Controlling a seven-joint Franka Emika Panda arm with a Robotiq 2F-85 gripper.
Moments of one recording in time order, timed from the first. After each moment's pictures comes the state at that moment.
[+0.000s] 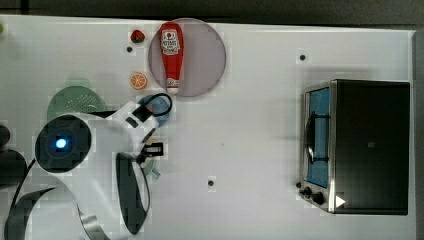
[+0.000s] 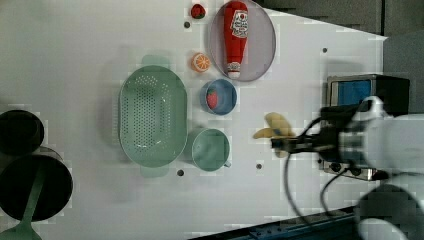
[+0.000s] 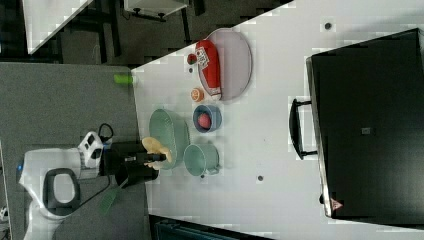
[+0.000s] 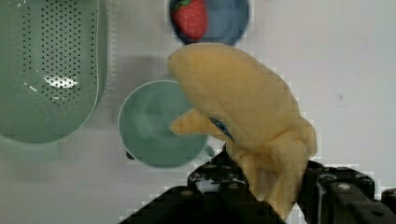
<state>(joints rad) 0.04 -0.10 0.35 -2.22 0.03 0.46 -0.50</state>
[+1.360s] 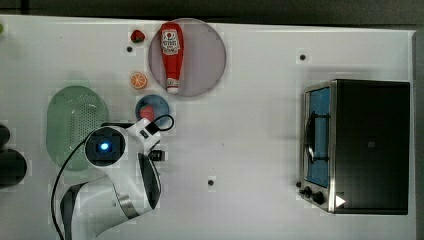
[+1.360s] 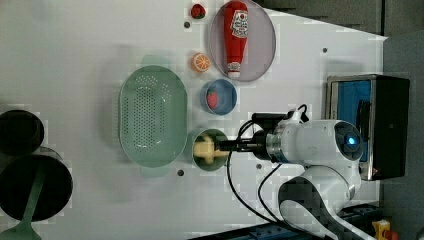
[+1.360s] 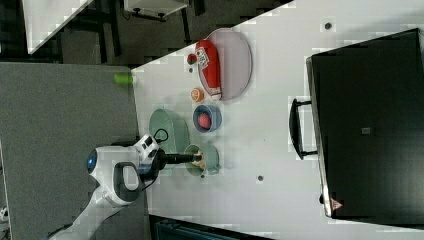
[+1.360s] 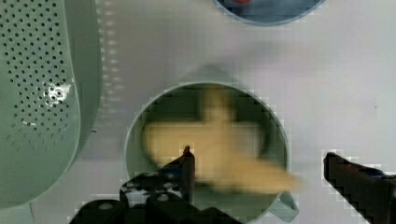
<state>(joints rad) 0.03 0.17 0.40 -2.39 0.04 0.89 -0.36</state>
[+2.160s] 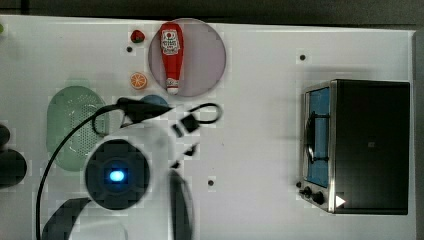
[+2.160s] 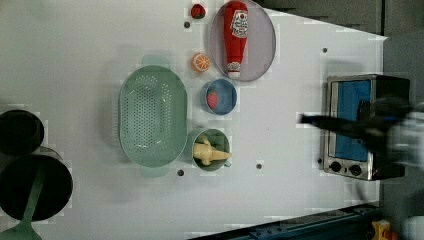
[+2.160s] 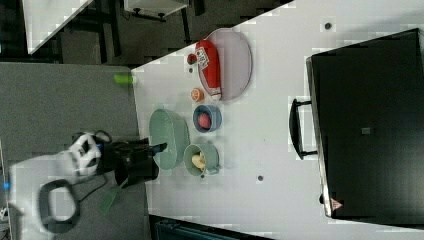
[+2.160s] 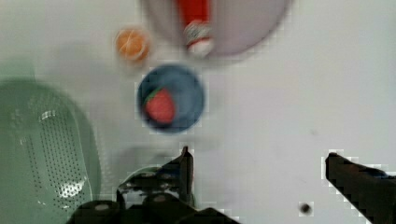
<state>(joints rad) 0.03 -0.26 0.17 -2.25 0.04 0.53 -0.36</state>
